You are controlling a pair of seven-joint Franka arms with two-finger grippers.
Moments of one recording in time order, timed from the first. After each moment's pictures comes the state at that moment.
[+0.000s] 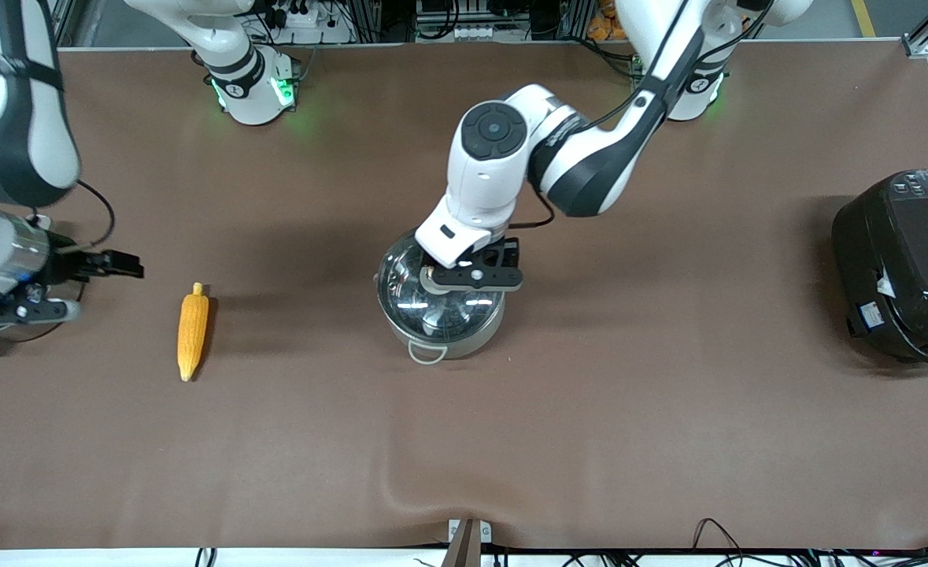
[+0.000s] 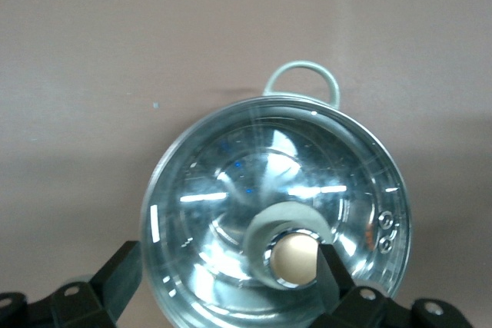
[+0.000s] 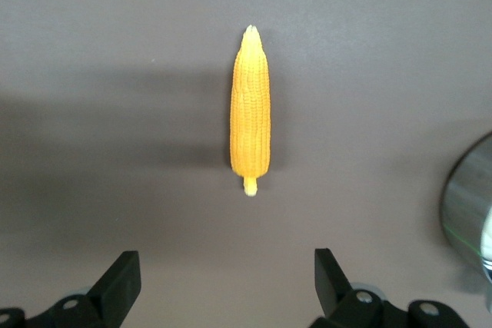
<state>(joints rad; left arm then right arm) -0.70 0.64 -0.10 -1.24 0.04 2.04 -0.79 -0.05 0.22 -0.05 -1.78 0.01 1.83 -0.16</state>
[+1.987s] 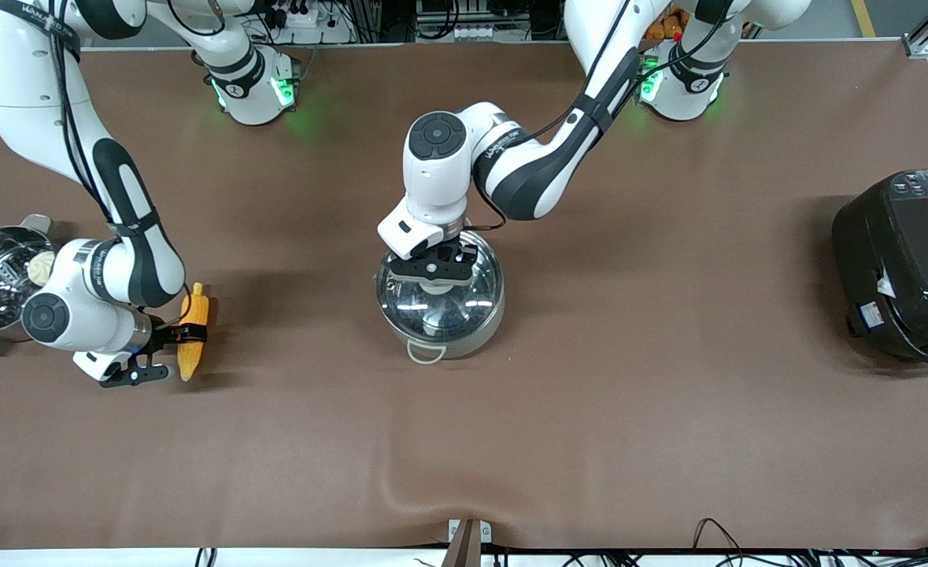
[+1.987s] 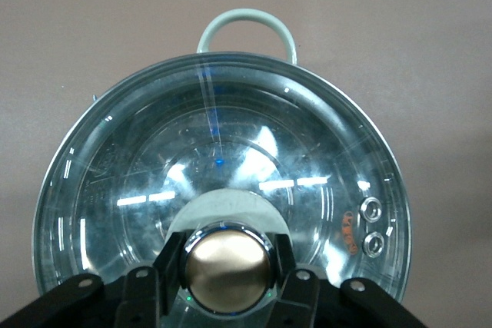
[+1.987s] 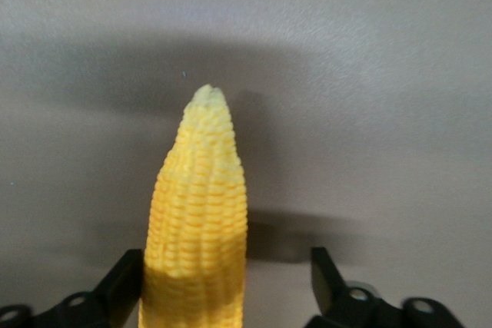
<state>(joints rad) -0.85 0.73 -0.01 -1.24 0.06 2.13 -0.81 -0.06 0.66 -0.05 -1.77 0.01 2.29 -0.27</state>
